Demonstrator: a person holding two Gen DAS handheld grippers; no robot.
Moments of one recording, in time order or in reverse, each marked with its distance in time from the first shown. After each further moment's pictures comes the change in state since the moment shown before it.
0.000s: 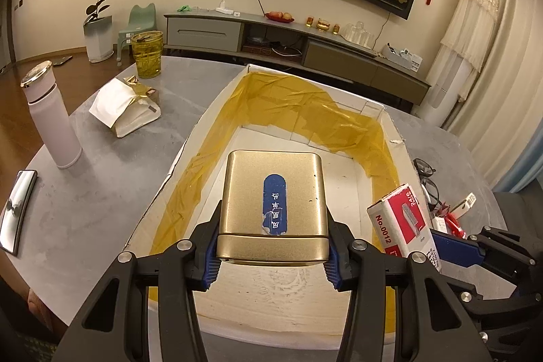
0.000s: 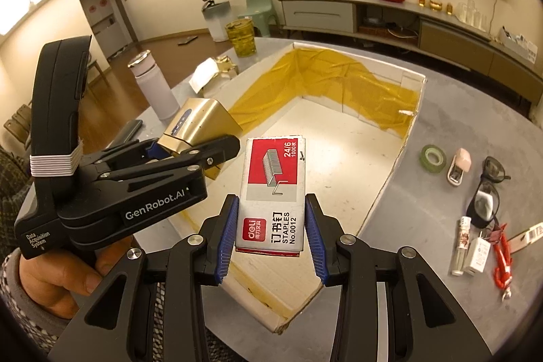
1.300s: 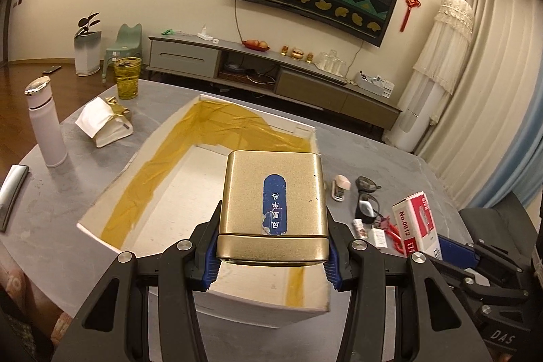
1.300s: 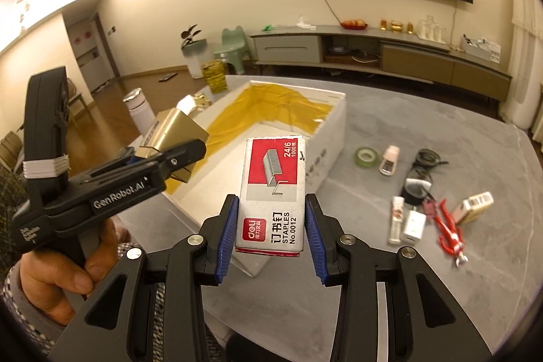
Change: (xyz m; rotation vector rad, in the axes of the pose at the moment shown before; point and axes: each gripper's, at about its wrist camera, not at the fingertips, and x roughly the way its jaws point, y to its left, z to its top) left arm -0.061 -0.057 -0.016 -0.020 -0.130 -0.085; right arm -0.114 -0.024 -0.039 0.046 -0.167 -0.081
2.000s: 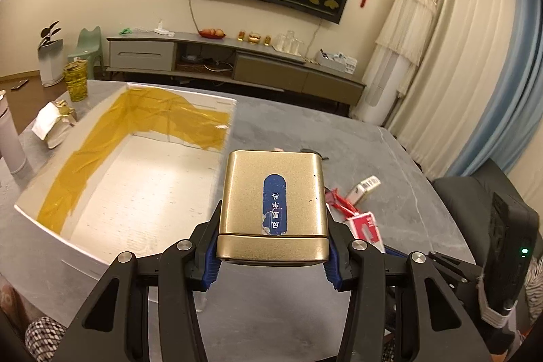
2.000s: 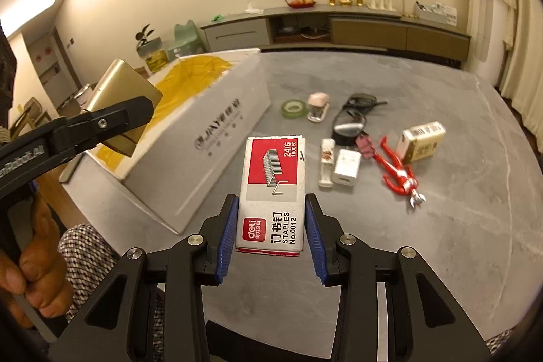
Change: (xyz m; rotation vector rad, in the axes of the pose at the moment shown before) left arm 0.005 -0.090 -0.024 0.088 0.049 -0.122; right arm -0.015 -0.081 -0.066 0.126 0.042 -0.147
